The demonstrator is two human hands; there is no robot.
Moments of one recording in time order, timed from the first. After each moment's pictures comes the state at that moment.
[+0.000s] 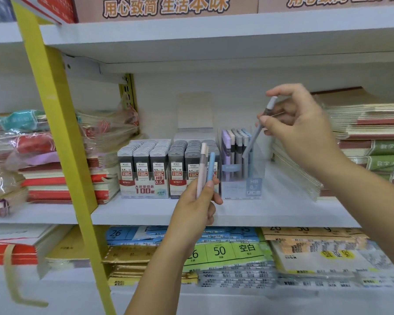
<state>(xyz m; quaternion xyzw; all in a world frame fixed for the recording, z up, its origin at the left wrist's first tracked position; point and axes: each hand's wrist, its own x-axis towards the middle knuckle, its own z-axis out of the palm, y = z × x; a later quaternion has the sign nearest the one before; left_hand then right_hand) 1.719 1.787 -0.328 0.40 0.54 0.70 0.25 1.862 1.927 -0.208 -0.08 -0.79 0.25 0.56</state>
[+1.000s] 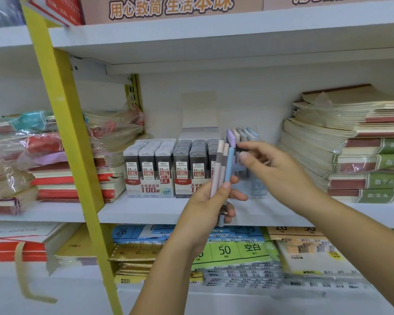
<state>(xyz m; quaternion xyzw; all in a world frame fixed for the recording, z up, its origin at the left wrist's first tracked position) 1.728 1.784 -0.323 0.45 0.49 0.68 0.31 1.845 1.897 -0.261 -0.16 -0.83 0.31 0.43</state>
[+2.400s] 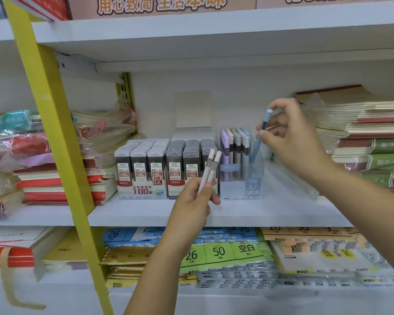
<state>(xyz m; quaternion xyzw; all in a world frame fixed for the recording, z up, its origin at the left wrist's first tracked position) 1.712 1.788 -0.330 0.43 0.57 0.66 0.23 1.855 1.944 -0.225 -0.14 -0.81 0.22 0.52</state>
